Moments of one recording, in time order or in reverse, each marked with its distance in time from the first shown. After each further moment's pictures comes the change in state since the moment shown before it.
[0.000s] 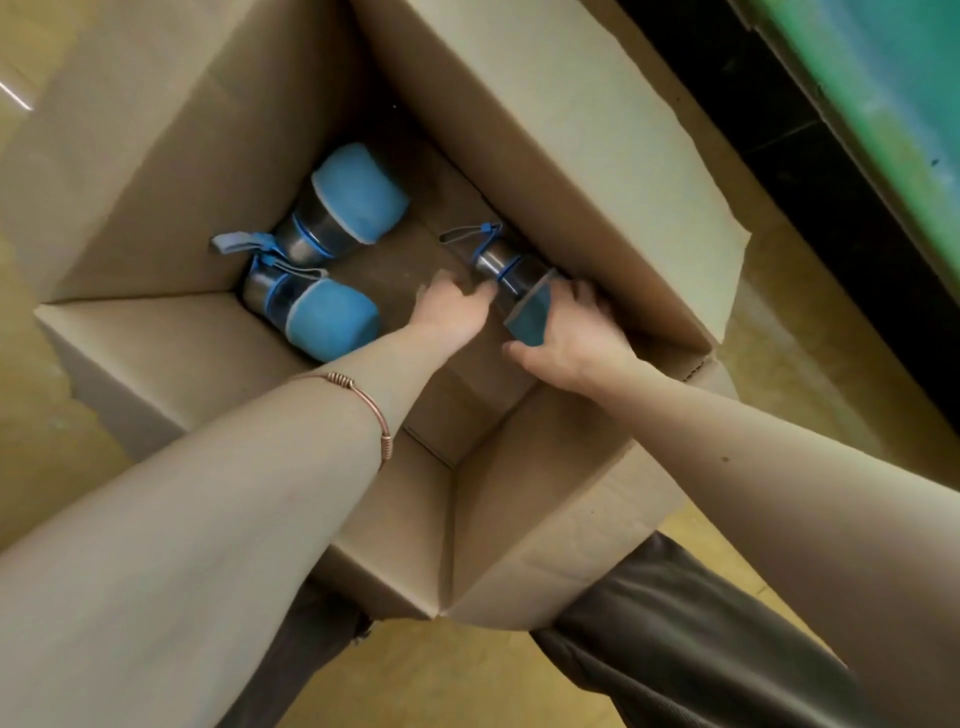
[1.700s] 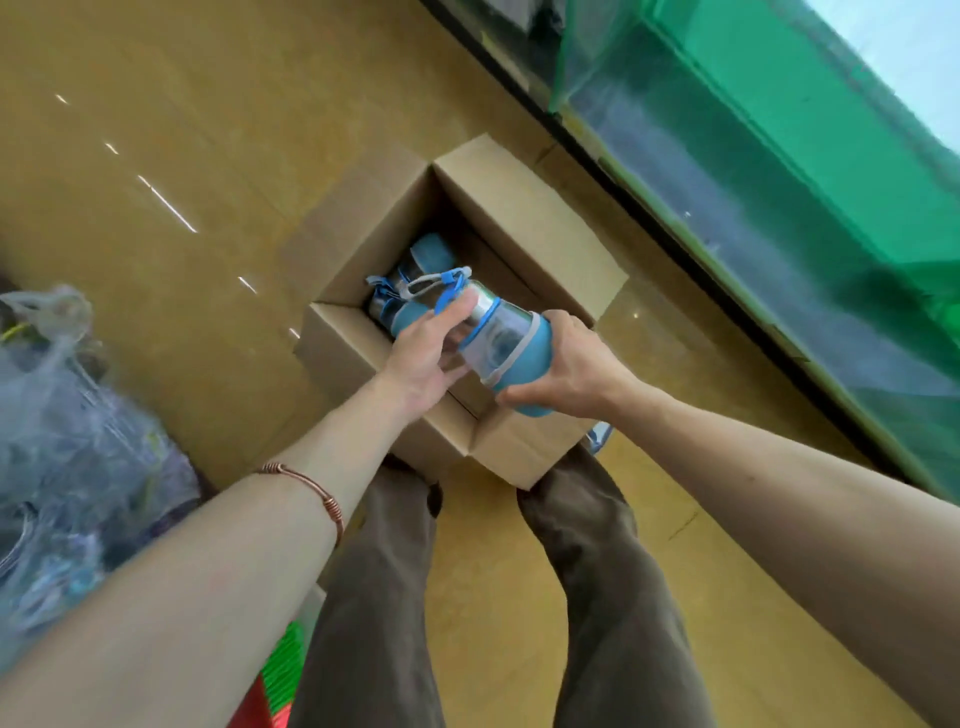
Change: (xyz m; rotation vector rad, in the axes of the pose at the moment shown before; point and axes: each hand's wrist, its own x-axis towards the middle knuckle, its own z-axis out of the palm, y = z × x) left_hand -0.344 0.065 -0.119 -0.903 -0.178 0.006; right_hand -0.290 -0.013 -0.139 0.346 0.001 -0.275
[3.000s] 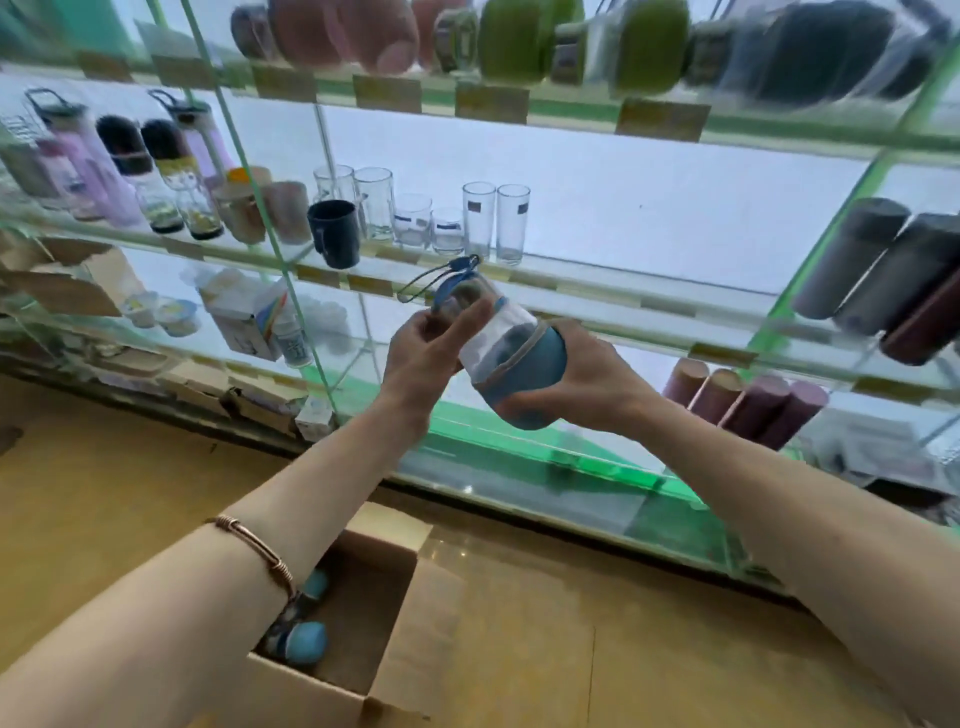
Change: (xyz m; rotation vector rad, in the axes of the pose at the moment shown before) left_hand -0.502 0.039 0.242 0.362 -0.606 0.910; right_hand -0.565 -0.064 -0.164 0.227 0.960 -0.261
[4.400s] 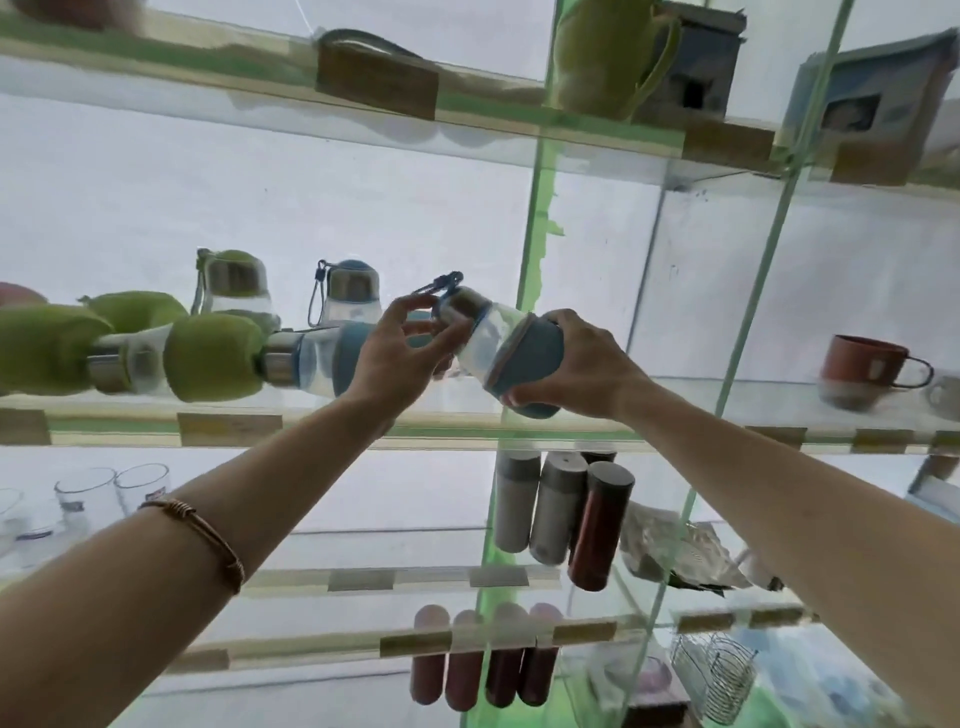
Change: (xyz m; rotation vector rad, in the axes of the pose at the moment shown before) left_hand 0.164 0.128 0.406 0.115 -0.392 0.485; right_hand 0.041 0.076 -0.428 -0.446 0.600 0.008
